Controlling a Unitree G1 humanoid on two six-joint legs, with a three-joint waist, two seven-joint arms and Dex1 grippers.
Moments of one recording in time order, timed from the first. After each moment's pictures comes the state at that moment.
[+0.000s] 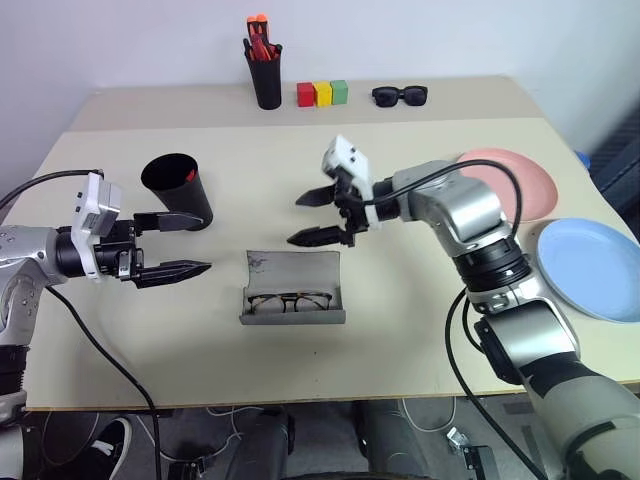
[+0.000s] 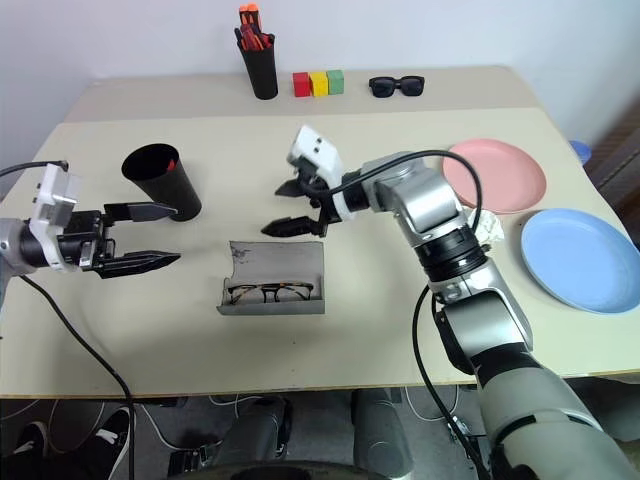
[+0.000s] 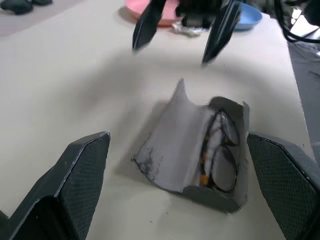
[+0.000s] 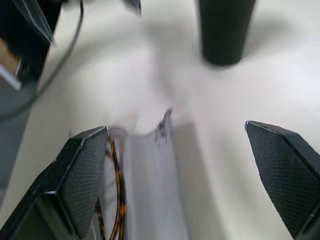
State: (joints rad) left arm -0.36 0.94 0.25 0.05 -0.61 0.40 -1.38; right arm -1.02 -0.39 0.25 0.20 0.32 0.78 1.14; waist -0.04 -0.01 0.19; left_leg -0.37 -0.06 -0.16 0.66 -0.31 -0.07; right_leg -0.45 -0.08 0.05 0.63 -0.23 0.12
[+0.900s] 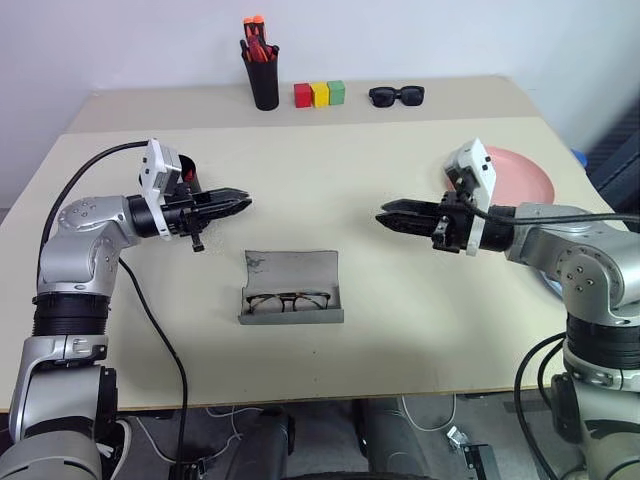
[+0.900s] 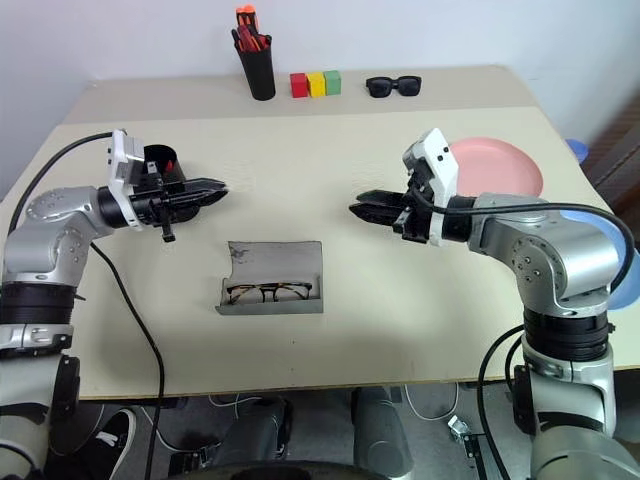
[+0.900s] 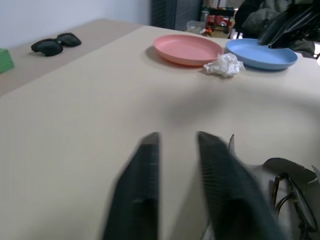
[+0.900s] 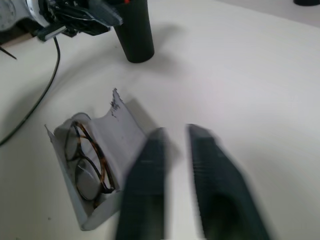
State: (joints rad) left arm -0.66 0.70 0.10 0.30 -0.48 0.33 -1.26; right arm -0.65 -0.62 -0.16 -0.33 0.66 1.15 0.79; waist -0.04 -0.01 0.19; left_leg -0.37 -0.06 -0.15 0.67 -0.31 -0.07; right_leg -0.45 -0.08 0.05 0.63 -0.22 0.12
